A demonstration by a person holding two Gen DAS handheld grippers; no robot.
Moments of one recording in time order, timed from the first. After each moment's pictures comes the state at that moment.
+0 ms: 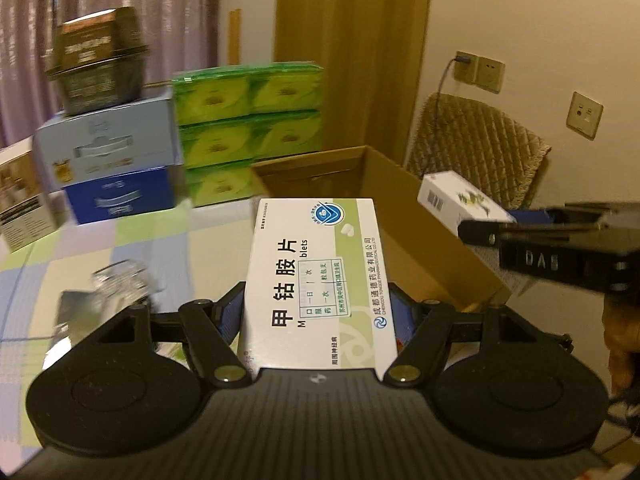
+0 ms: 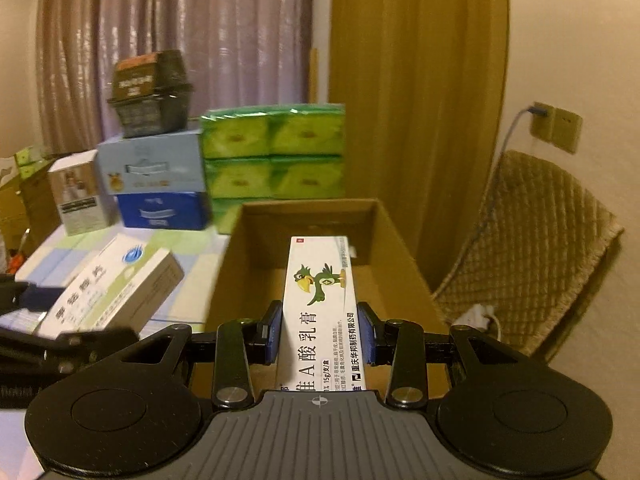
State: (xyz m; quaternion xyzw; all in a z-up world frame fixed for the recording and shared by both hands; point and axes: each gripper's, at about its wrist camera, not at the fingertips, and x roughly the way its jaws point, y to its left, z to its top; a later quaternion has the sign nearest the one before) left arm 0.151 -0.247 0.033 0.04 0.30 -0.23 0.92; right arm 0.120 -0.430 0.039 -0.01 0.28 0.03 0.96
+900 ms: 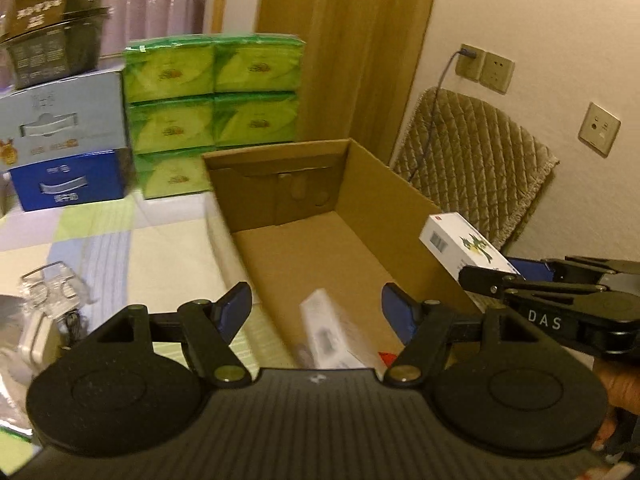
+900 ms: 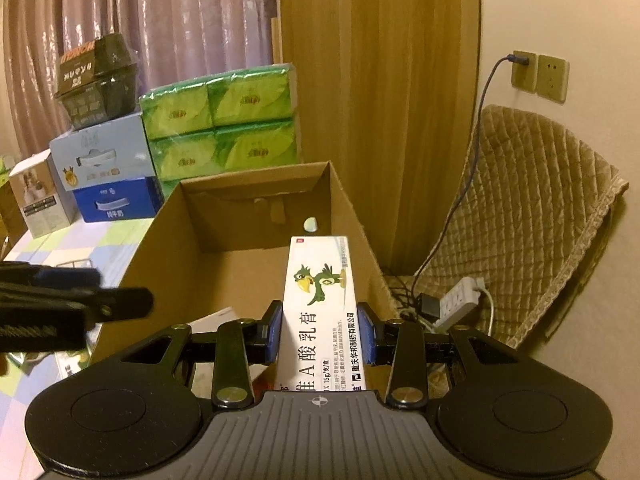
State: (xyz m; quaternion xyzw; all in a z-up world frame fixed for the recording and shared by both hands) left arm 0.218 -0.291 0.004 0.00 0.33 -0.24 0.91; right arm 0.168 -0.486 0.003 0.02 0.31 0.01 0.95
